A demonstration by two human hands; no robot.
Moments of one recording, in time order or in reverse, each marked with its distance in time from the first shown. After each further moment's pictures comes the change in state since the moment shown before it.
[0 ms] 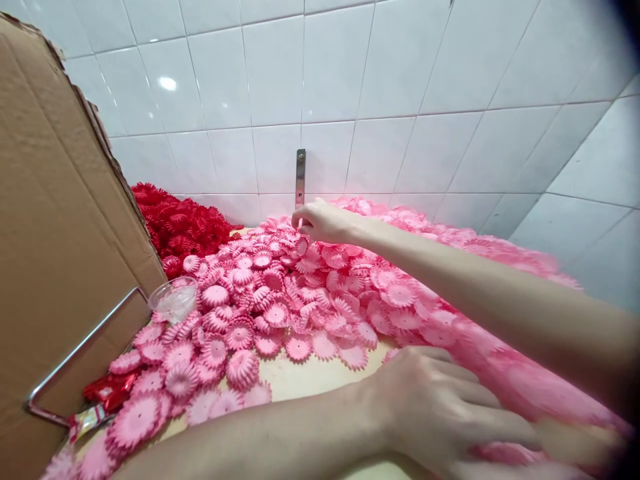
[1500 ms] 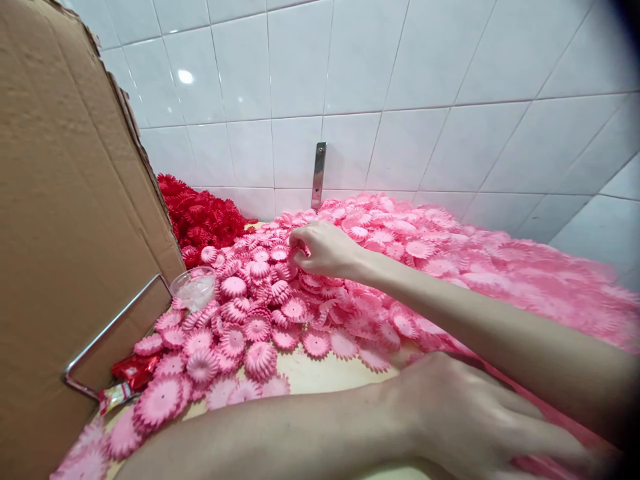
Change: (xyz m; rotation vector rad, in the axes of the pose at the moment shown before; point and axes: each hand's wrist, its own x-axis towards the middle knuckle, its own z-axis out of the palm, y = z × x) left_hand -0.001 -0.006 0.013 -0.082 0.202 0.028; right_hand -0.020 -0.059 0.037 -0.055 0.083 -0.058
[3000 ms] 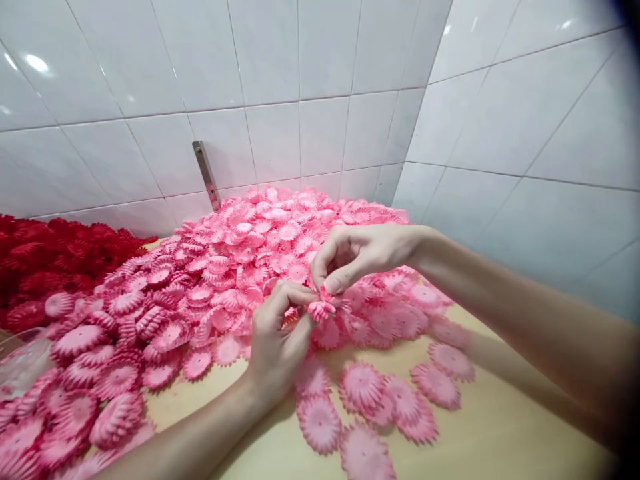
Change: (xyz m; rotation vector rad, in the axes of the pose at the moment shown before) left_hand 0.015 0.010 -0.026 -0.323 0.375 -0.740; right_hand -0.179 0.088 -0.109 0.992 -0.544 0.063
